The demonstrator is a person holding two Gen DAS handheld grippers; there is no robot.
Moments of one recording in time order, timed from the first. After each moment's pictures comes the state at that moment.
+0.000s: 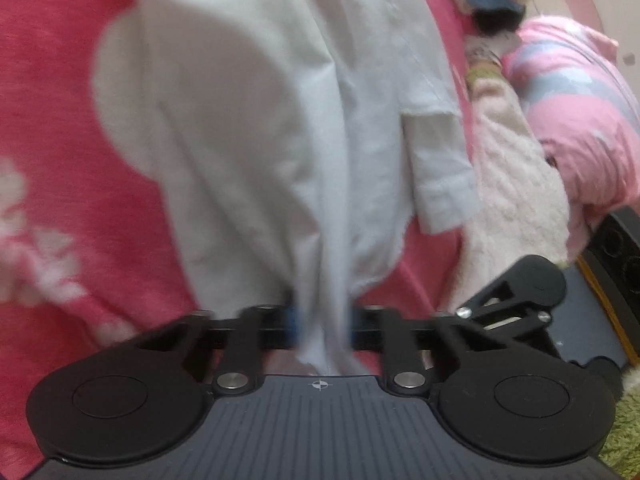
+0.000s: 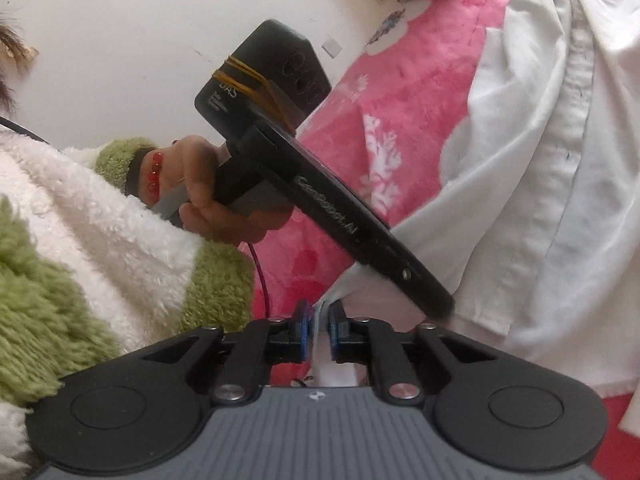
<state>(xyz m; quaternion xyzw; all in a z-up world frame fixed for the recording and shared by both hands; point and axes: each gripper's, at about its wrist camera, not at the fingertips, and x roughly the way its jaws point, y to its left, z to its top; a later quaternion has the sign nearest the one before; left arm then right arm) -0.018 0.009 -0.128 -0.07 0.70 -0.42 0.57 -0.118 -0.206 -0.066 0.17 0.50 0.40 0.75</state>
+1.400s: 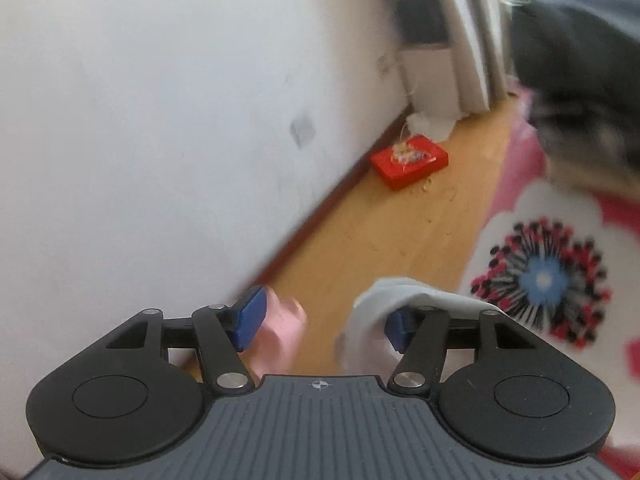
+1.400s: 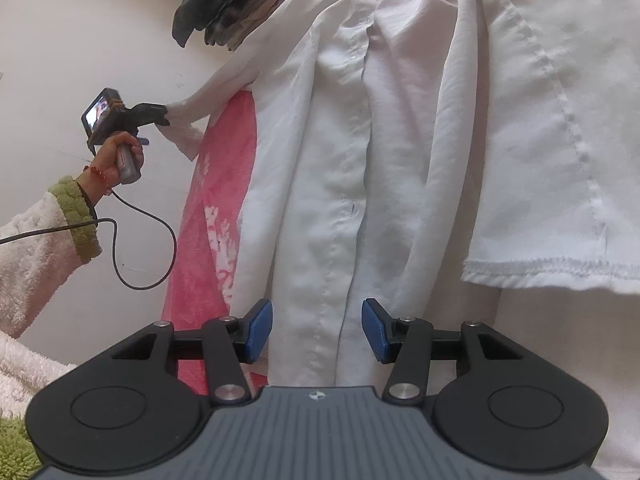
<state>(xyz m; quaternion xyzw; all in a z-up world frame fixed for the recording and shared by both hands) 0.268 0.242 -0.057 0.02 0.42 0.30 0.86 -0.056 -0.313 -0.126 0.30 0.55 0.25 0.74</state>
